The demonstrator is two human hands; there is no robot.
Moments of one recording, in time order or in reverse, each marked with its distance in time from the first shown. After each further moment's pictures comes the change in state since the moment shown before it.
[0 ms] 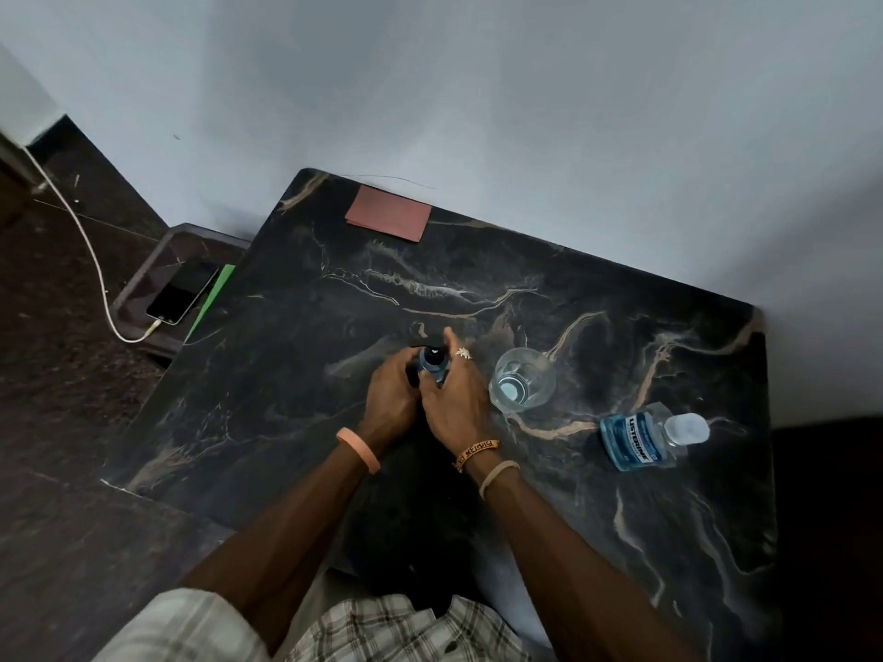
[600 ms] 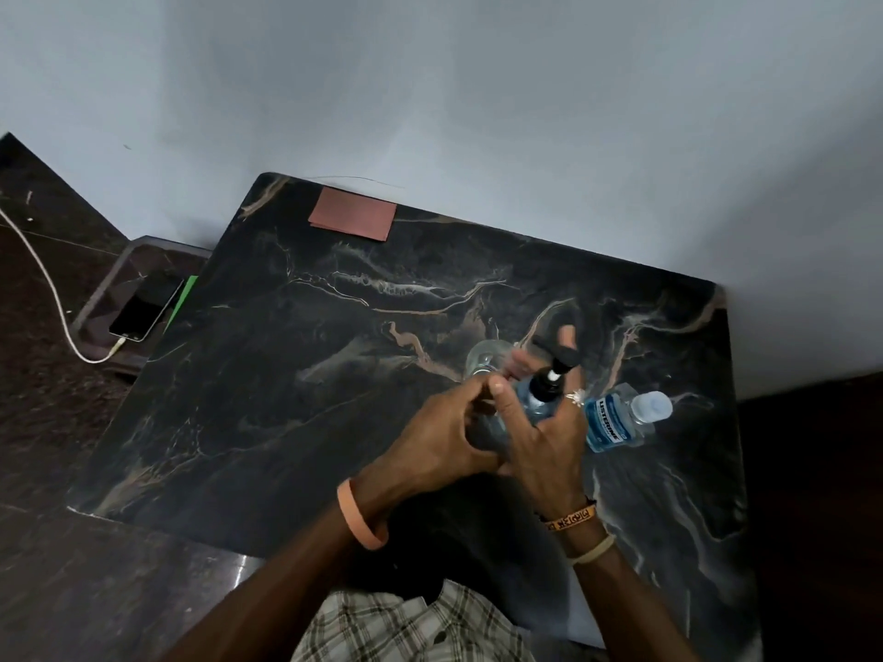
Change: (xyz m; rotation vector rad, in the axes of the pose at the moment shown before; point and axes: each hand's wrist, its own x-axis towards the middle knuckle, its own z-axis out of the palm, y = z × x) left_hand -0.058 0.096 0.012 -0.164 -0.501 0.177; right_hand -0.058 0.030 -0.103 0.224 0.360 -0.214
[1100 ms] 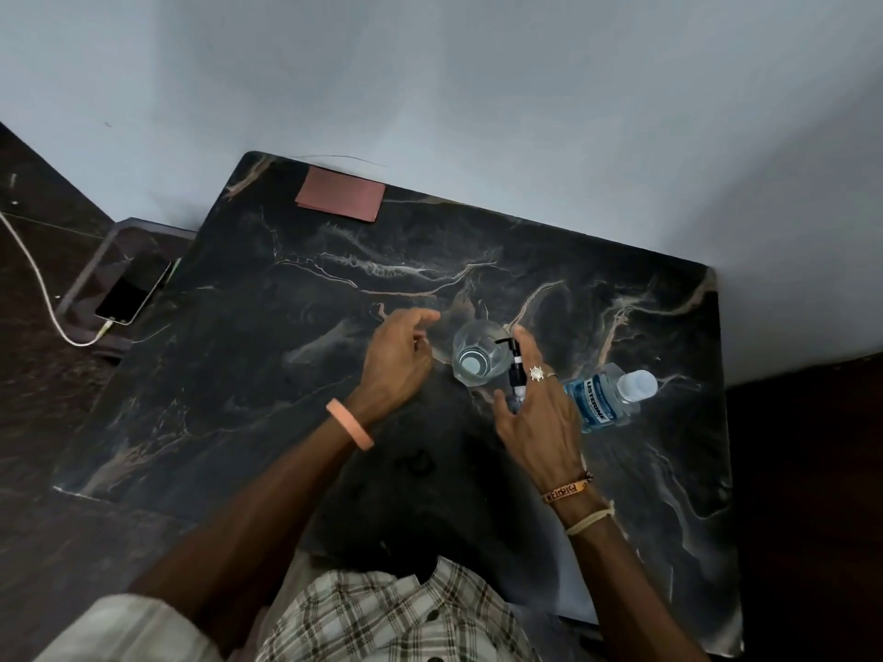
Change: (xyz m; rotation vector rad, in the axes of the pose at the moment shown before) left_hand 0.049 -0.035 -0.025 0.326 0.408 -0.101; right_hand 0.001 0.034 -0.021 -0.697 -0.226 -0.017
